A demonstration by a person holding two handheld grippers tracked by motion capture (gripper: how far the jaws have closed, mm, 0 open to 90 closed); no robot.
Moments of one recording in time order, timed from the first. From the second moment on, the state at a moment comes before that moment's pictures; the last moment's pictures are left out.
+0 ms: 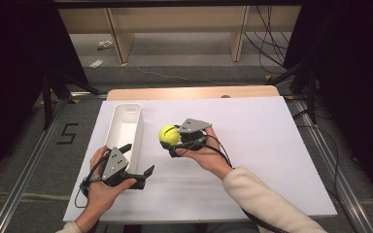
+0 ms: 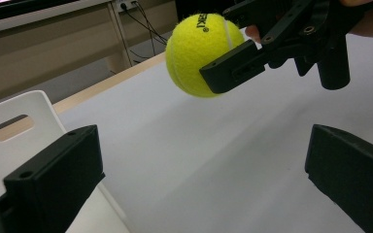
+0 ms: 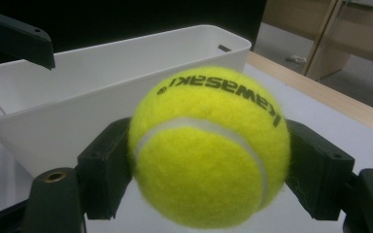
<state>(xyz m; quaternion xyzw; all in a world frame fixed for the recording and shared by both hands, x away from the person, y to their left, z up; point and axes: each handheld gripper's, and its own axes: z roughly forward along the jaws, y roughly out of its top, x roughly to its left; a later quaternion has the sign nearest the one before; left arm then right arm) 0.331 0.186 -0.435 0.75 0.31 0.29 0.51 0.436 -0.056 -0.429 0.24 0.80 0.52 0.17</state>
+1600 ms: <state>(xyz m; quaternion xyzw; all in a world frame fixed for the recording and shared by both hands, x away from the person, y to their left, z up) 0.331 0.186 -0.435 0.75 0.31 0.29 0.51 0.440 -0.038 -0.427 0.23 0.80 0.53 0.16</state>
